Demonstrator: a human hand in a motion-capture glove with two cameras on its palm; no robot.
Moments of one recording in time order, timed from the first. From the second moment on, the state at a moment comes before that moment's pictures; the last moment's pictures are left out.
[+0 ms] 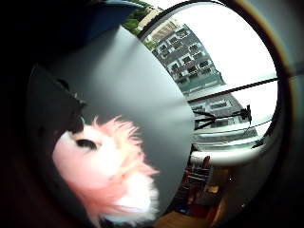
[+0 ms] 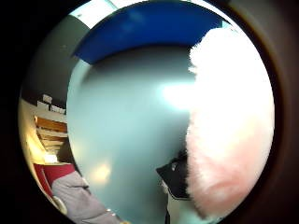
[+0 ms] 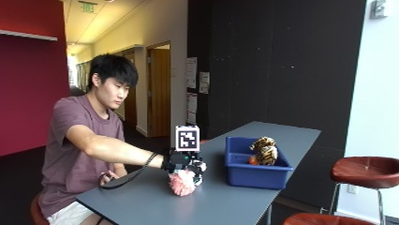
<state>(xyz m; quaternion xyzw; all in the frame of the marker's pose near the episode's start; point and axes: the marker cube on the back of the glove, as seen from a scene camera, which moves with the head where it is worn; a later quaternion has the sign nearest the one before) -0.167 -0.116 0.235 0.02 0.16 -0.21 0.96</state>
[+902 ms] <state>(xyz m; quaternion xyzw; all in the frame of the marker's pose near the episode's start) -0.357 -0.181 0.013 0.12 0.08 -0.28 0.95</state>
